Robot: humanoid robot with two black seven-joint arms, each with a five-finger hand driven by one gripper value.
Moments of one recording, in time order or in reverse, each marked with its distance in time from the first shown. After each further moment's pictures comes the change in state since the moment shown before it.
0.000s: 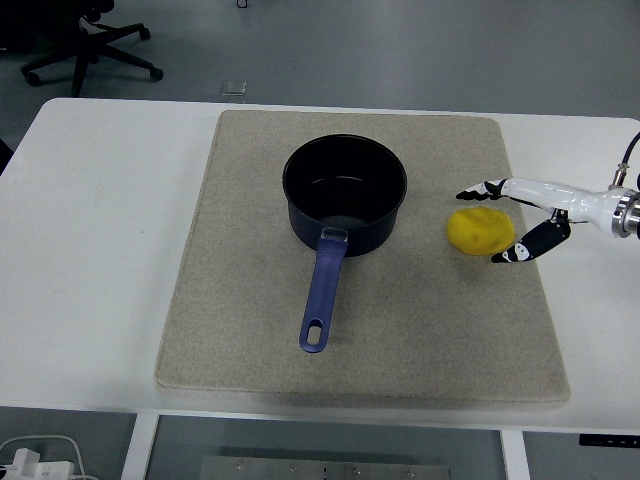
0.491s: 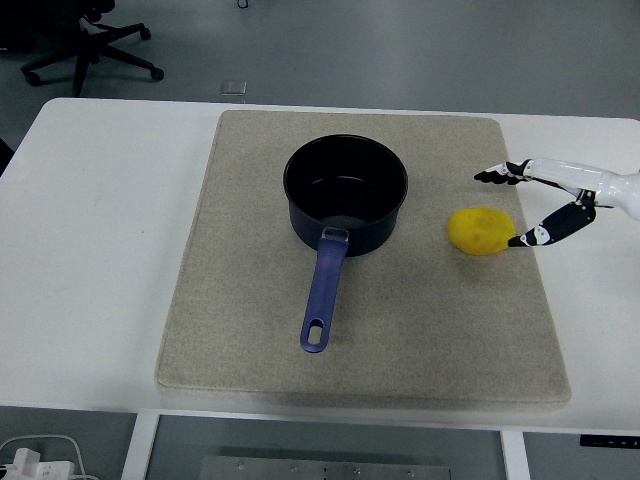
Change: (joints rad) left arm 0.000 0.000 0.000 0.000 0.000 0.000 0.000; right arm 0.003 -0.079 0.080 0.041 0.029 0.086 -0.001
